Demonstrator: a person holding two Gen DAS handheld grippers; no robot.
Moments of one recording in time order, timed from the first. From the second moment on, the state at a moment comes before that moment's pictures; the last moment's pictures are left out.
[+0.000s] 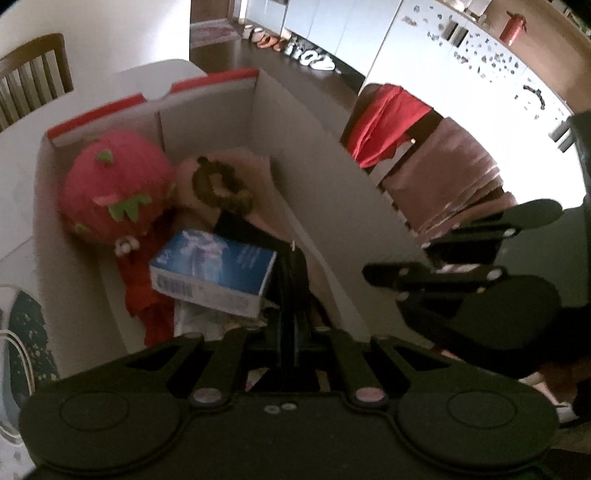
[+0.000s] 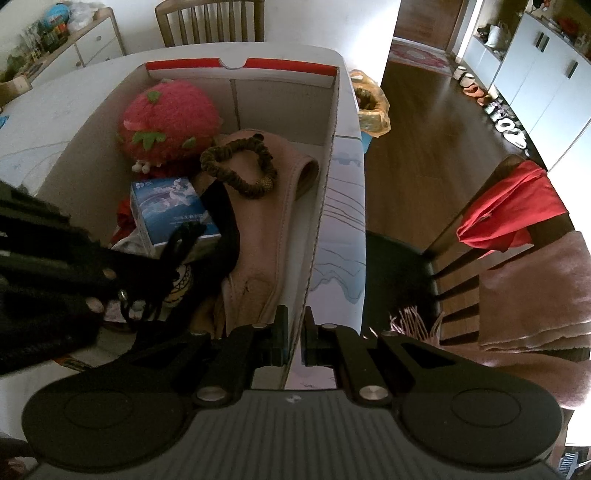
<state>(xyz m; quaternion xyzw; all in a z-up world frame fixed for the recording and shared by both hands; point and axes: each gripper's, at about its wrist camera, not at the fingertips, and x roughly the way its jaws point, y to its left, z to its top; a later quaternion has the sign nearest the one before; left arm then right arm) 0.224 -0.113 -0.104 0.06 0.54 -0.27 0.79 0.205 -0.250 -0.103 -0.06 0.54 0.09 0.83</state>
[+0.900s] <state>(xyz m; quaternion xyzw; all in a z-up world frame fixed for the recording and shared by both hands) 0.208 -0.091 -0.087 0.03 0.52 -0.26 0.81 0.205 -0.250 -0.102 -0.06 0.54 0.08 0.83</state>
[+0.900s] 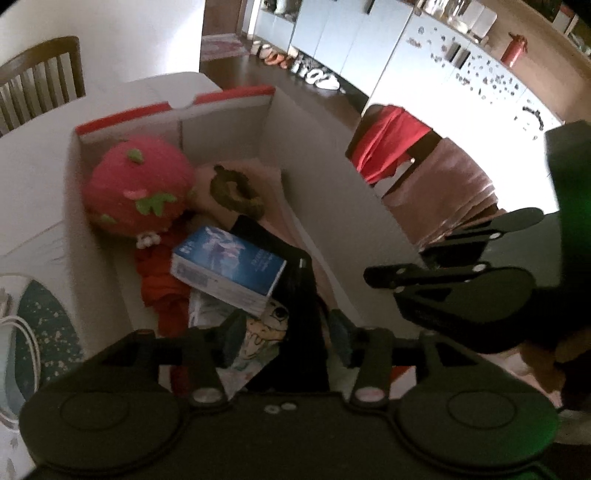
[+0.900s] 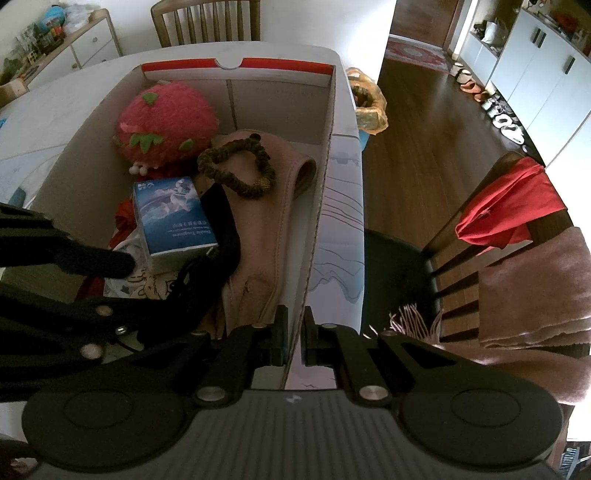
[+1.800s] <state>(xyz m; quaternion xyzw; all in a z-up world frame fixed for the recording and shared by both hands) 0.201 0.085 -0.040 0.01 0.45 -0.07 0.89 0.202 -0.243 -0.100 -0.07 0.55 0.07 0.83</state>
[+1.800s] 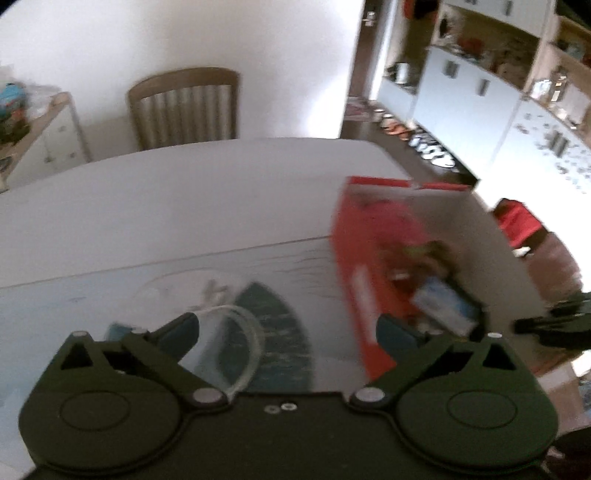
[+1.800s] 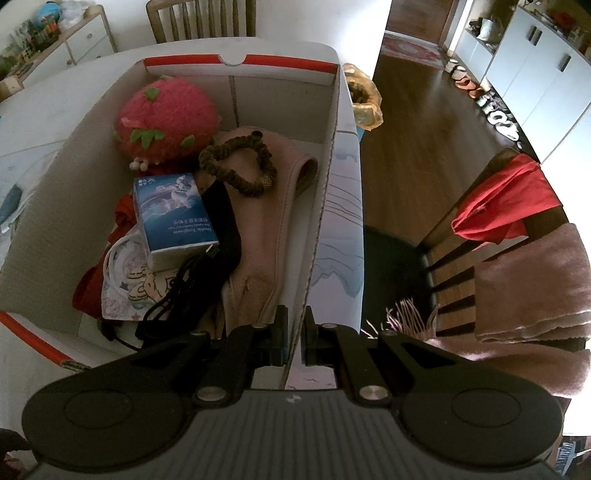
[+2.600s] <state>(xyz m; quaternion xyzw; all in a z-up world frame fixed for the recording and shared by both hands) 0.248 0.156 -0.140 0.02 0.49 -0.02 0.87 0.201 -0.237 -0.100 -0.07 0.56 0.04 0.83</state>
